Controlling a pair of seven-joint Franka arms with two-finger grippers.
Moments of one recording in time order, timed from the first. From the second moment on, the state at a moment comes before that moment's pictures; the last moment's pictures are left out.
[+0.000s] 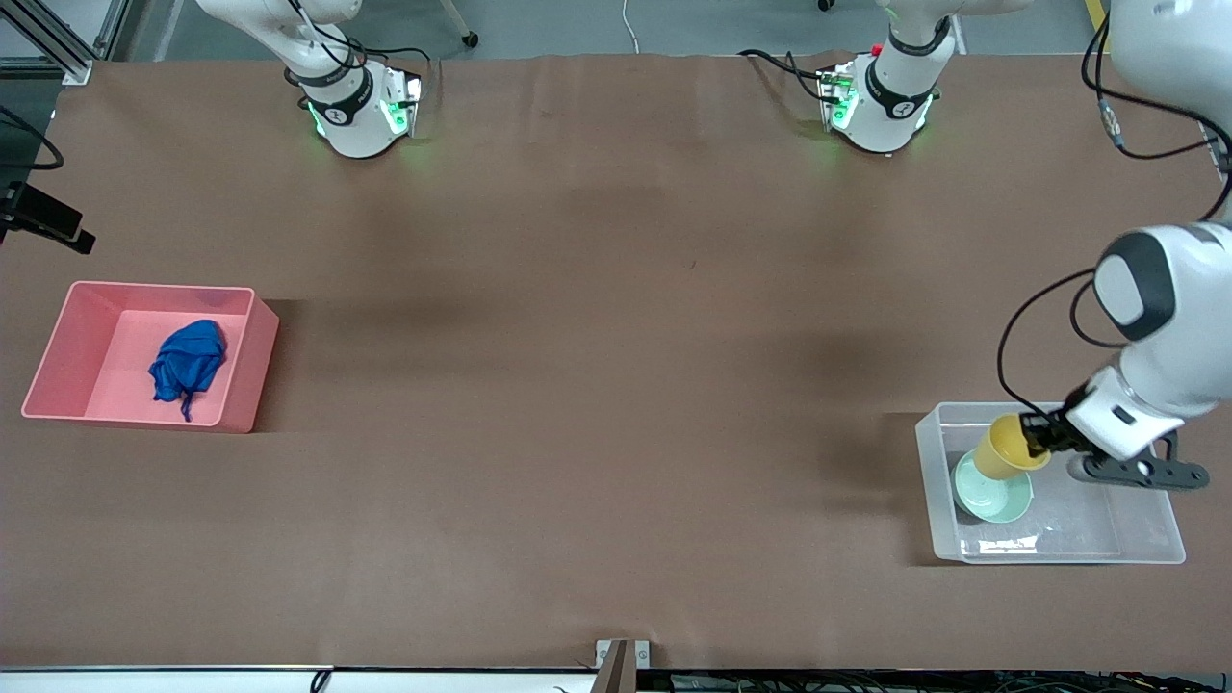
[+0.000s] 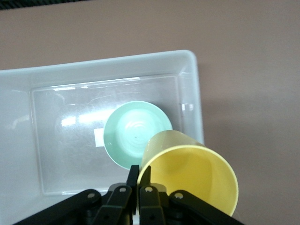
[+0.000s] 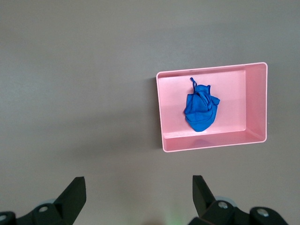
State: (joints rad) left arm -0.02 0.51 0.10 -1.58 -0.08 2.22 0.22; right arm -0.03 0.02 -0.07 -1.46 -0.02 1.44 0.04
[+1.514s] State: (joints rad) left arm -0.04 0.34 0.12 -1.59 -0.13 2.11 0.10; right arm -0.03 0.02 -0.08 -1.46 -0.02 1.44 0.04
